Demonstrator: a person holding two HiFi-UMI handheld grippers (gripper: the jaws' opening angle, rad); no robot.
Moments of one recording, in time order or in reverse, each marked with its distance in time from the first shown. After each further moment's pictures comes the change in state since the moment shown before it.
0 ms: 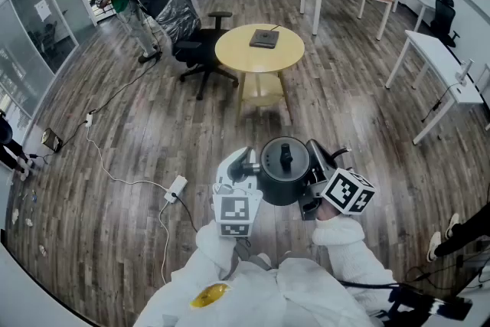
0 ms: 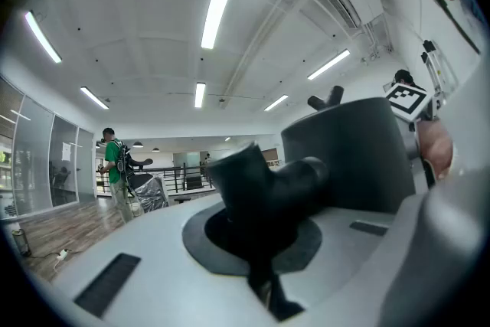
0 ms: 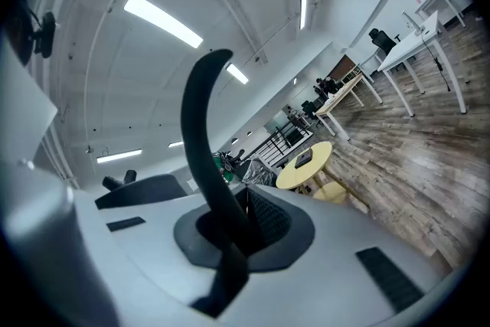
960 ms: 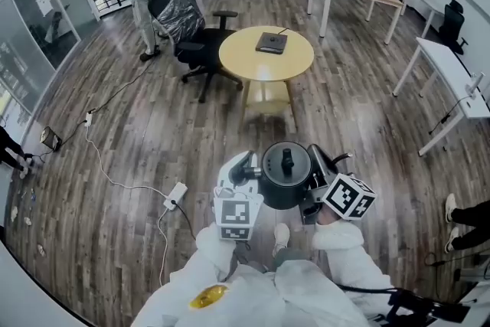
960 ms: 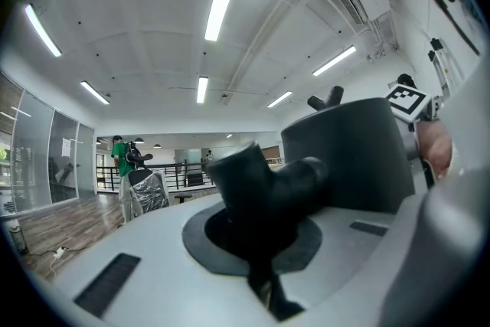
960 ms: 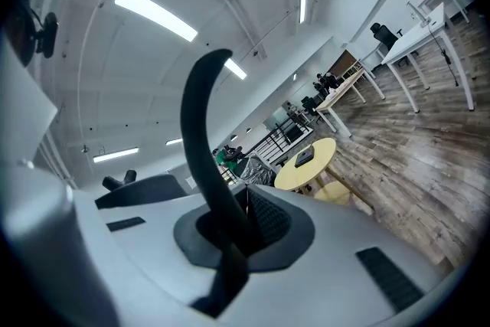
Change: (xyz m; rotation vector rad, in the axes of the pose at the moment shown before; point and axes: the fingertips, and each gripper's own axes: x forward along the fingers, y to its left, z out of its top) left arm 0.087 0.050 -0.014 -0.015 0.016 0.015; right arm 0.099 -0.032 0.016 -0.004 0.026 0.001
